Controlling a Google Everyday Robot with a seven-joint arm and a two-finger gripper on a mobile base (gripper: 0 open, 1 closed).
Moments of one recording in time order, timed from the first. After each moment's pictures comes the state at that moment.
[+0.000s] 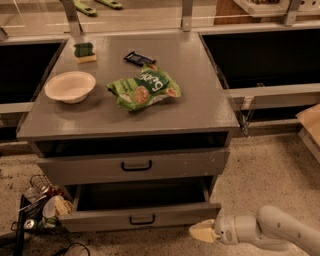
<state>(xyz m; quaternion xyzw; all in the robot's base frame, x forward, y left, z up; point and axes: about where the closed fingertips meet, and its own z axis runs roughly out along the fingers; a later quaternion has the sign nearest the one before) 0.406 -0.134 0.422 -0.28 0.81 0.46 0.24</state>
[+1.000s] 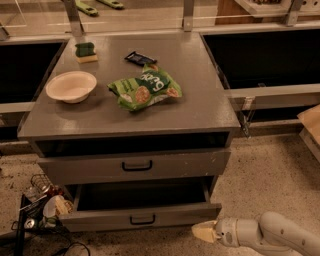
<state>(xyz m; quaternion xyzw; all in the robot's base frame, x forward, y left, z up) 0.411 -0.147 0.414 -0.23 0.83 0.43 0.27</state>
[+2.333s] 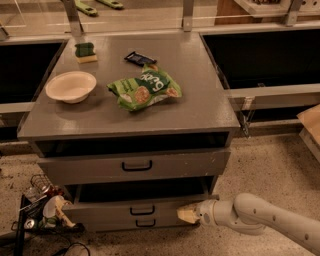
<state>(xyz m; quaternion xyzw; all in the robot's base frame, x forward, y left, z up) 0.481 -0.095 0.411 -0.26 0.84 0.37 0.28</state>
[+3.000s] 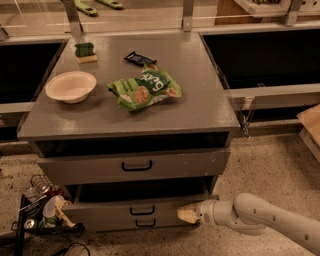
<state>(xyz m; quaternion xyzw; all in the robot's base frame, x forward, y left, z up) 0.481 -0.095 0.411 -0.26 0.84 0.37 0.28</state>
